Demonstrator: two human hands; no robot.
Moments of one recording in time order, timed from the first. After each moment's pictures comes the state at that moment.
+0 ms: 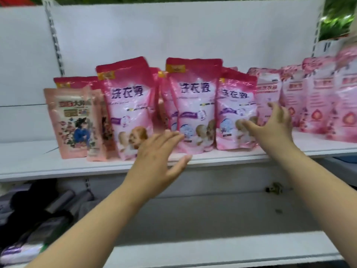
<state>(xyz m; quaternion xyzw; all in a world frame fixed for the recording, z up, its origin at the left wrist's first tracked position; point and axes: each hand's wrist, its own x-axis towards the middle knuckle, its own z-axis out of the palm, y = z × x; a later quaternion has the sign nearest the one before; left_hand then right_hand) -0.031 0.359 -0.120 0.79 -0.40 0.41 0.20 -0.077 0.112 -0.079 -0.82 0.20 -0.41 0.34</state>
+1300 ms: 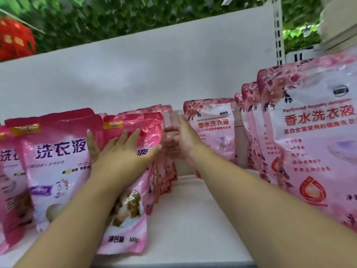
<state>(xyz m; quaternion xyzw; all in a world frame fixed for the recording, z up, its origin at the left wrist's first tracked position) 0.026 0.128 -0.019 0.94 -0.06 0.34 0.05 0.060 -0.019 -0.012 -0.66 -0.13 -0.09 0.73</state>
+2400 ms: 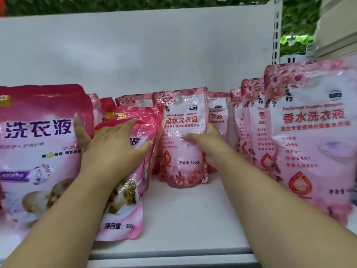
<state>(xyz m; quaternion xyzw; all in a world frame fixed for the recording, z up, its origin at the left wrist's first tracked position) 0.026 0.129 -0.029 0.90 -0.09 0.42 0.07 0.056 -0.063 -0.037 -0.69 0.00 -0.22 0.69</state>
